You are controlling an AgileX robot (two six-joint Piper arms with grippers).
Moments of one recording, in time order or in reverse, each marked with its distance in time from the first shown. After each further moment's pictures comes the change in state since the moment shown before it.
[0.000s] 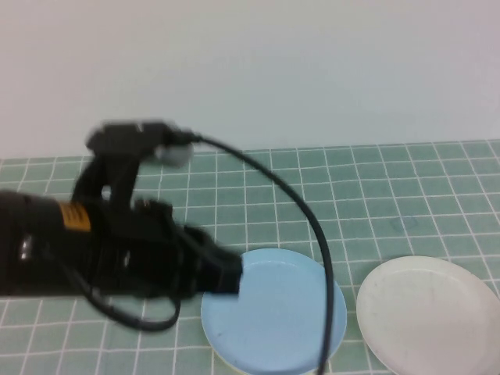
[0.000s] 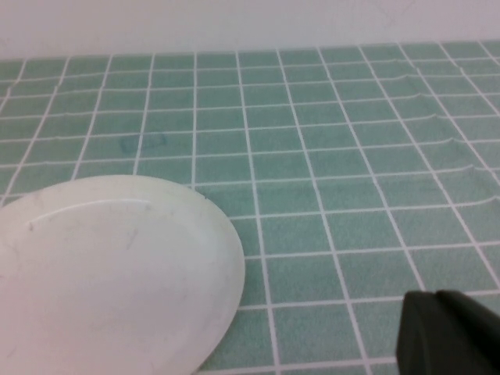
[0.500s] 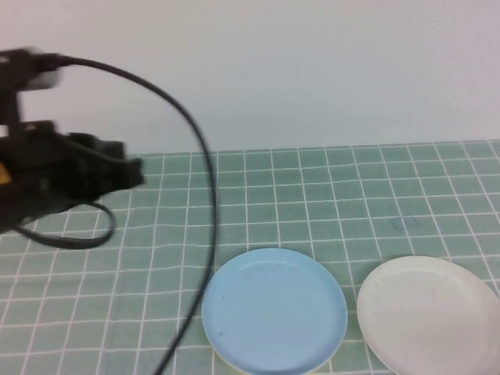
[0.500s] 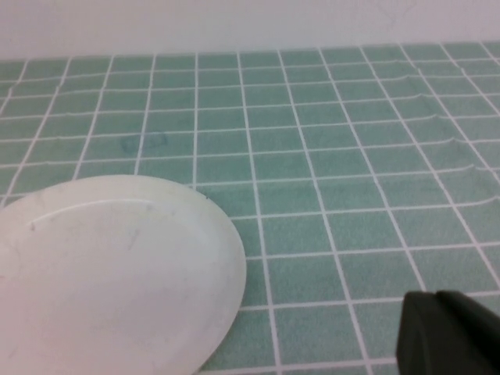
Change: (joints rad) right arm 0.000 0.000 0.000 0.000 0.000 0.000; left arm 0.249 -0.051 0.103 0.329 -0.366 -0.233
